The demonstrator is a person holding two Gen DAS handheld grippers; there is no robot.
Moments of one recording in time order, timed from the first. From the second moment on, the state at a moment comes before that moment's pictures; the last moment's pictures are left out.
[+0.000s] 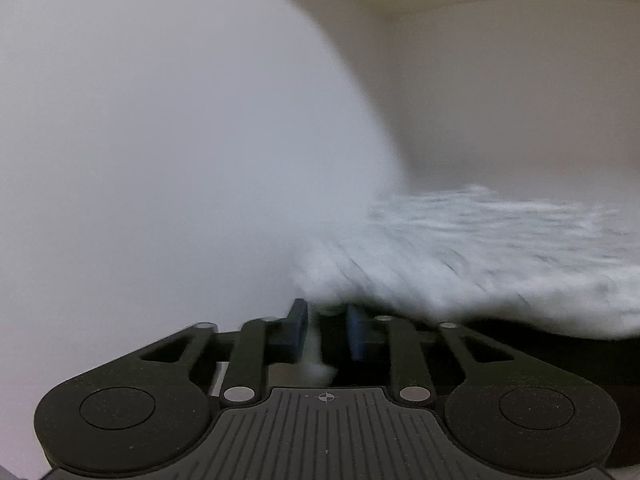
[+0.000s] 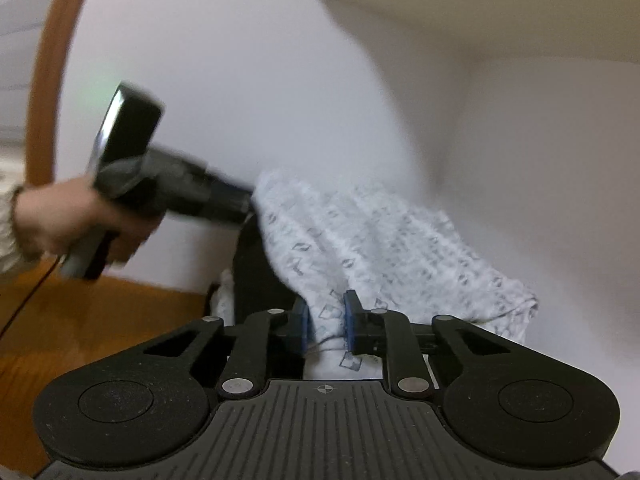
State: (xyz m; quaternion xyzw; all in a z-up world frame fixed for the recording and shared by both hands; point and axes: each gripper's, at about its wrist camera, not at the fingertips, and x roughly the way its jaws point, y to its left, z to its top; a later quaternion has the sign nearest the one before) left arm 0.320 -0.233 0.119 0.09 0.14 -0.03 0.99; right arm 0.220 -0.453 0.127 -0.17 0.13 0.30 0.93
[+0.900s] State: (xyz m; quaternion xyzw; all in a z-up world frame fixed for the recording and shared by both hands) left arm 0.316 -0.248 0.155 0.07 0.16 -0.18 0.97; right arm 0.352 -0.519 0.106 -0.05 0.14 0.17 0.98
